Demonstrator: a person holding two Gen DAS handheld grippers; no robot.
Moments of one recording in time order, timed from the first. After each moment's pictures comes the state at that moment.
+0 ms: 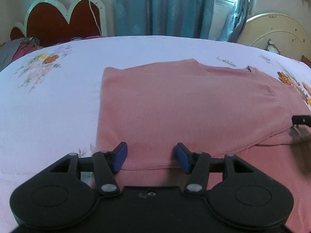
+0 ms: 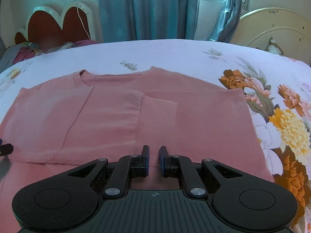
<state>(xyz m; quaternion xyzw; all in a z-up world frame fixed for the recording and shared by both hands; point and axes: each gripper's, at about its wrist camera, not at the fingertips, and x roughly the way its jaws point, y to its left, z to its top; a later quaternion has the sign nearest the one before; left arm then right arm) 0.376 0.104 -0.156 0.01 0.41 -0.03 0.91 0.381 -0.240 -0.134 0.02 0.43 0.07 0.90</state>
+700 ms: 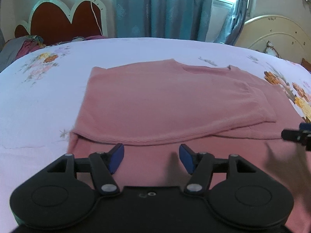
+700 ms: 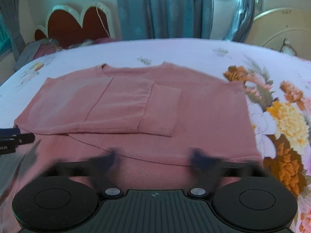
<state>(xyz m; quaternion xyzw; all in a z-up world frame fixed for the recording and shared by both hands) 0.336 0.050 -0.136 0.00 0.41 -0.02 0.91 0.323 -0.257 -0.113 0.02 0.40 0.13 0.91</state>
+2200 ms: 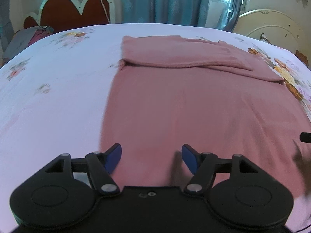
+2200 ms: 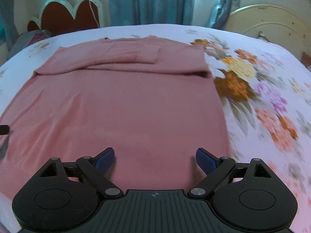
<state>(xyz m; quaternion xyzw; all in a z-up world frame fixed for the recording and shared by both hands) 0.152 0.107 -0.131 0.00 0.42 -0.01 0.91 0.126 -0.279 -0.107 0.00 0.44 0.06 0.90</state>
